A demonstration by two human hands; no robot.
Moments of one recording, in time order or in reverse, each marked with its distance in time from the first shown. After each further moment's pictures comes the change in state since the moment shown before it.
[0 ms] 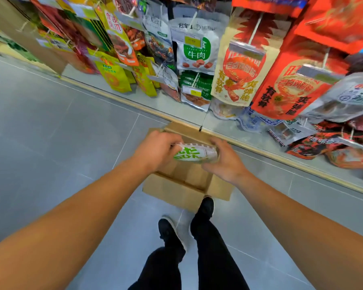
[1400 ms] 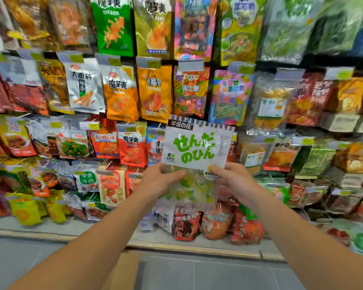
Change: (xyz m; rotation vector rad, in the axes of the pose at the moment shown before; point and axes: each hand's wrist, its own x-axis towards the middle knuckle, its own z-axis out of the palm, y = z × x) left_hand -0.211 0.564 0.006 -0.911 0.194 0.238; right_hand -0.531 0.090 -0.379 0.573 0.557 -0.294
